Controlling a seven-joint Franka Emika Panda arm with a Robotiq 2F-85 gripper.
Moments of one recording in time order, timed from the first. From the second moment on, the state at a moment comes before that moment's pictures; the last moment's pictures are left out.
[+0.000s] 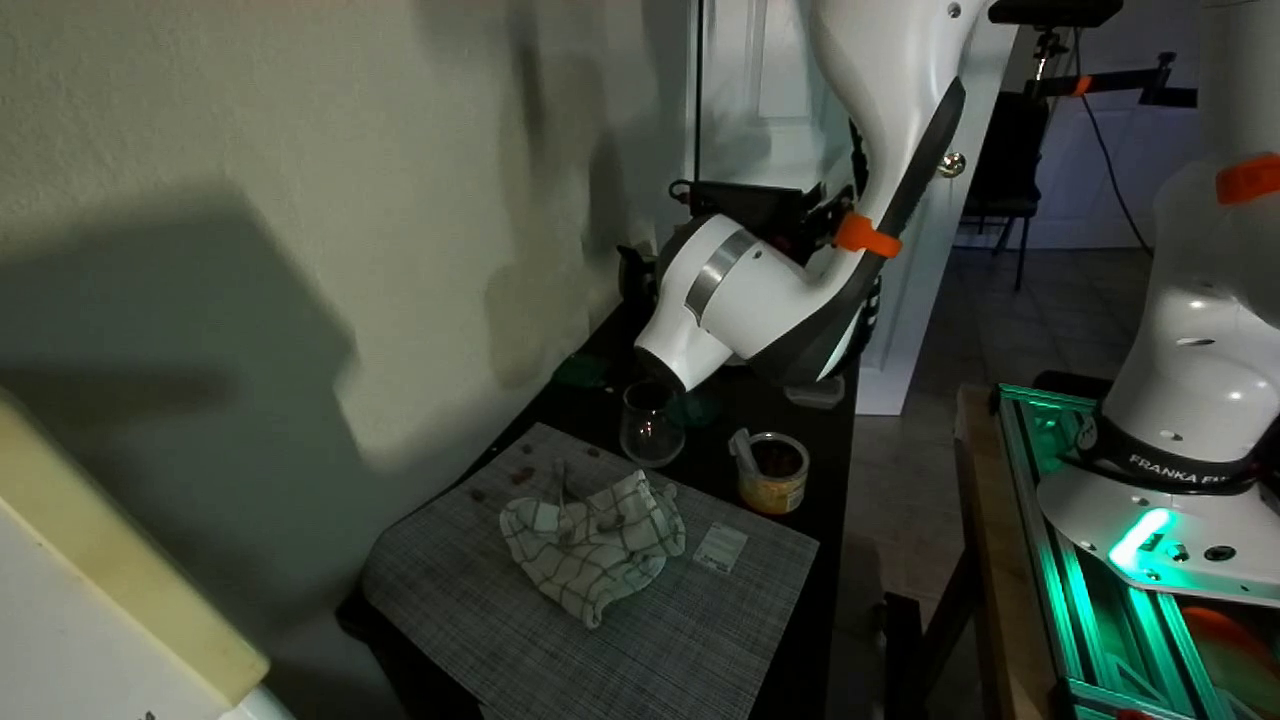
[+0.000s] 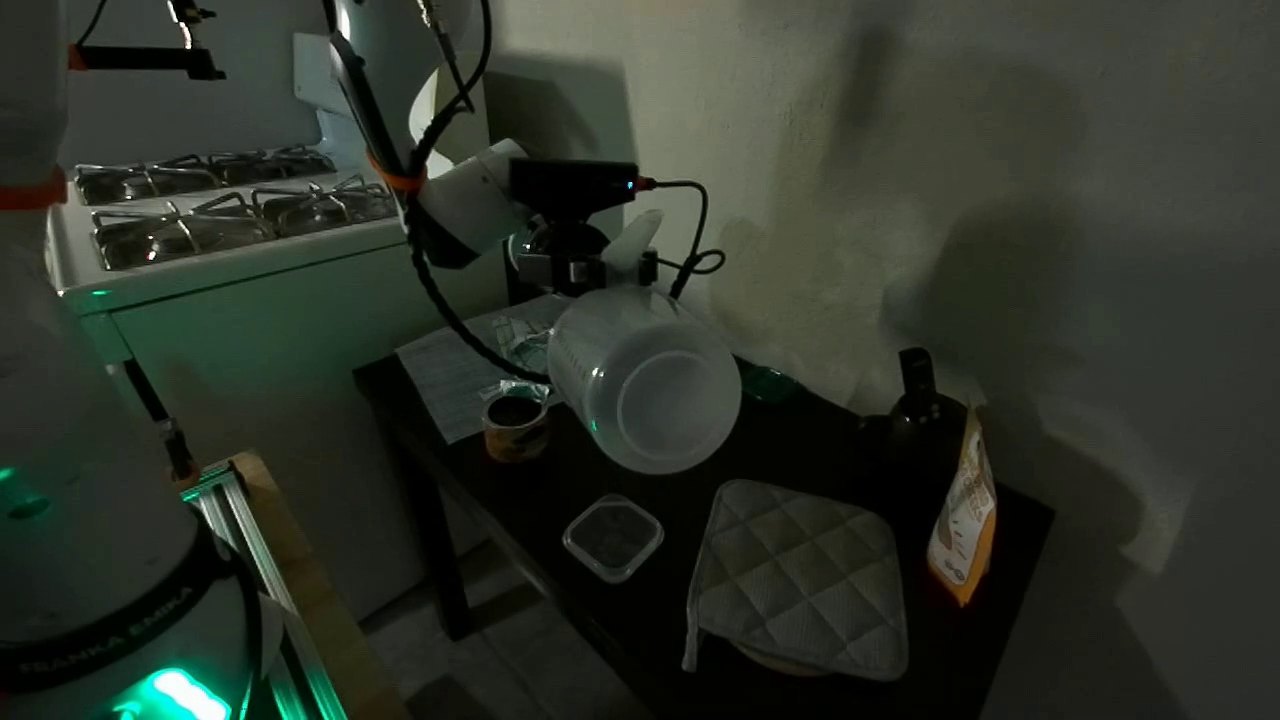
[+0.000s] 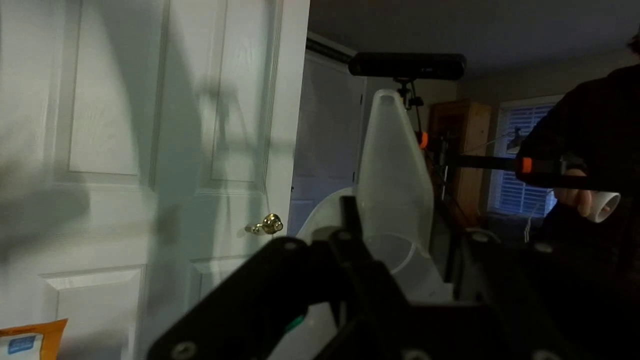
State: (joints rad) arm 0.13 0.38 0.19 -2.25 -1.14 0.93 -0.52
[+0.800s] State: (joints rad) arm 0.12 0.42 0.20 -2.22 -1.15 0.89 -0.58
